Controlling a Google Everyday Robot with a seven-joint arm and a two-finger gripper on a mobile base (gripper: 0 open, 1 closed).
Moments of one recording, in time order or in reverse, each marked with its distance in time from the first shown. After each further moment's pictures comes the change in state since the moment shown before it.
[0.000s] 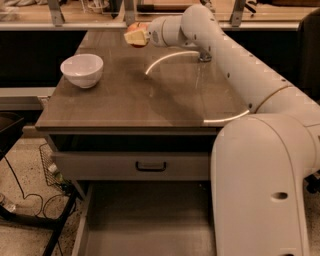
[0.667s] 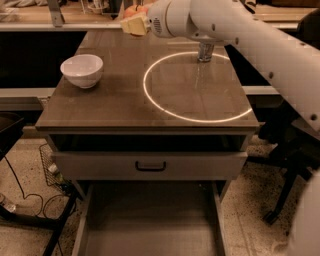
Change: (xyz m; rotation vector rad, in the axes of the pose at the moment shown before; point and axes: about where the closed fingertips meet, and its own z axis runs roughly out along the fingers) arm -0.067 0.078 -0.087 0.031 -0.047 -0.117
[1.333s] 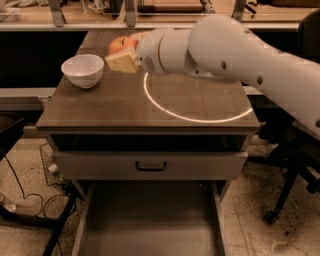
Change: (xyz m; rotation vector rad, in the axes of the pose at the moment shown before) arm 0.025 0.121 -0.065 -0.086 0.045 -0.050
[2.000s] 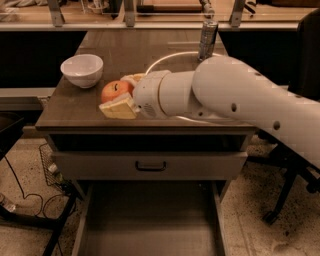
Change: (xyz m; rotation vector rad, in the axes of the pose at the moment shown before) arm 0.056 0.094 -0.035 -0.145 0.073 -0.031
